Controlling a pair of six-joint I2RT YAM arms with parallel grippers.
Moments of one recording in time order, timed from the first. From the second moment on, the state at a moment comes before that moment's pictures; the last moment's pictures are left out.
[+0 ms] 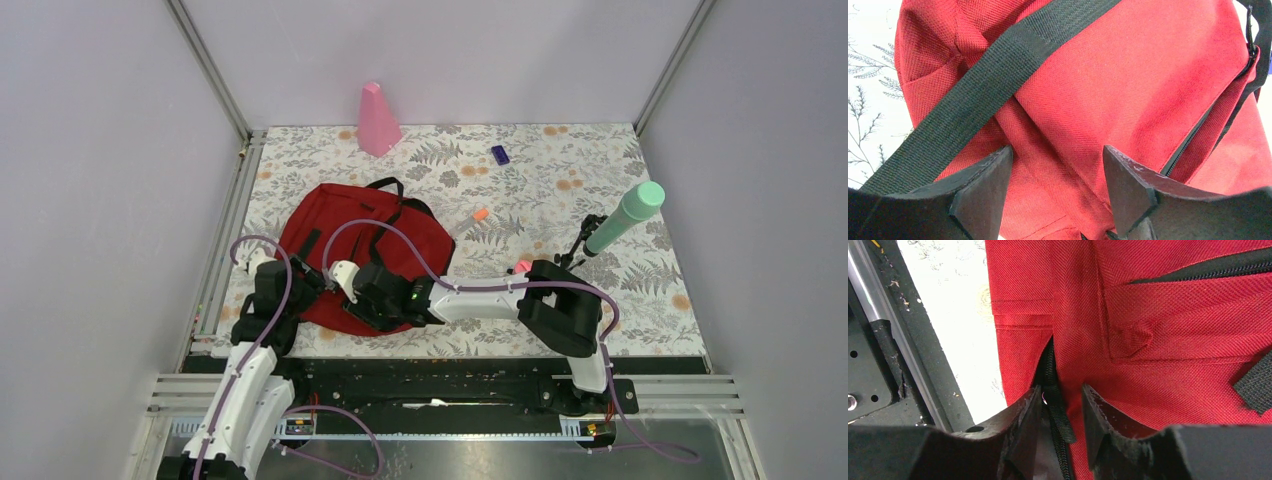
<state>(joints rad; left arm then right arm) -0.06 0.60 0.32 -0.40 -0.07 -0.82 1.23 1.97 1.30 -0.08 0.03 0.02</state>
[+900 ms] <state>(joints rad) -0.05 0.77 0.32 -0.26 -0.10 -0.86 1.25 1.84 1.26 -0.09 0.07 0.01</state>
